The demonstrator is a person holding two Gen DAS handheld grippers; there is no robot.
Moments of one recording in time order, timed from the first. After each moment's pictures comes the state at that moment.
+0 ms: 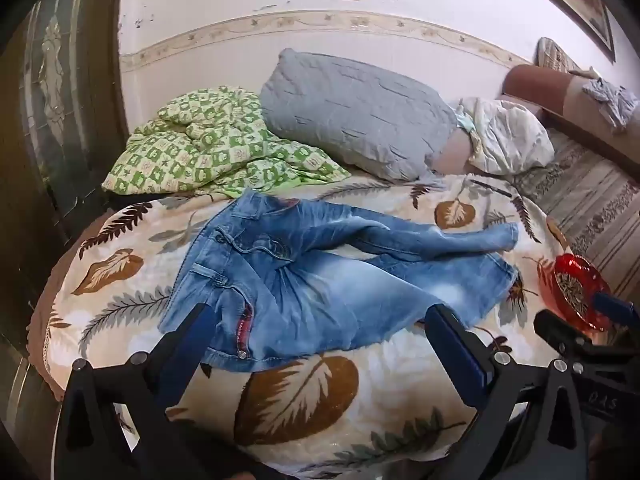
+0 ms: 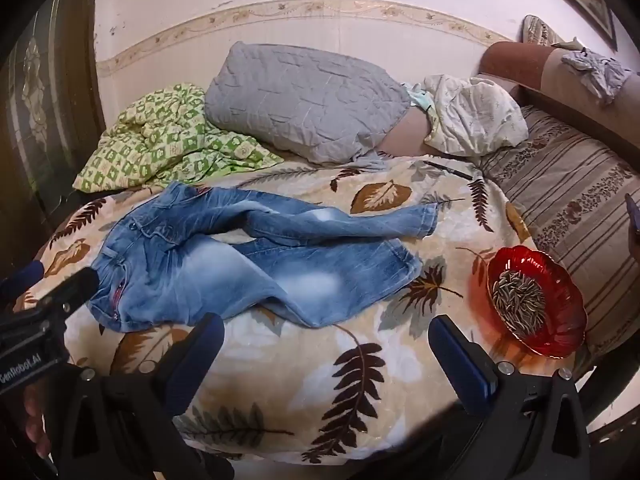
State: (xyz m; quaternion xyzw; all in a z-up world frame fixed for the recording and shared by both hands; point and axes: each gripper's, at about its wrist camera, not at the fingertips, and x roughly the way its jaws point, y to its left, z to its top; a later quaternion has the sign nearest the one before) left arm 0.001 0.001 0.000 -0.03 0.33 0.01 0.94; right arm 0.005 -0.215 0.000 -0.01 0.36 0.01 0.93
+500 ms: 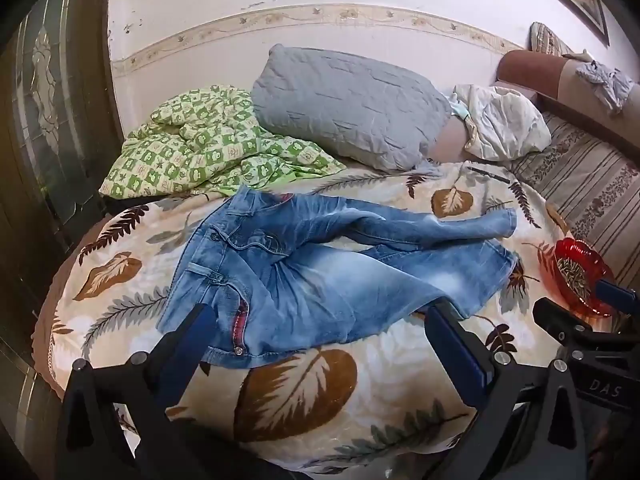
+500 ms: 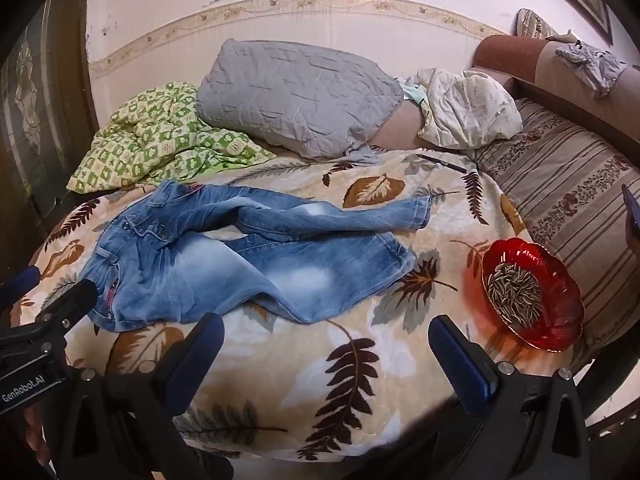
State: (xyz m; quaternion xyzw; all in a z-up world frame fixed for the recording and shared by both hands) left arm 0.001 -0.012 -0.007 0.02 0.33 0.01 0.94; right arm 0.008 -0.222 -0.004 0.00 0.36 0.00 0.93
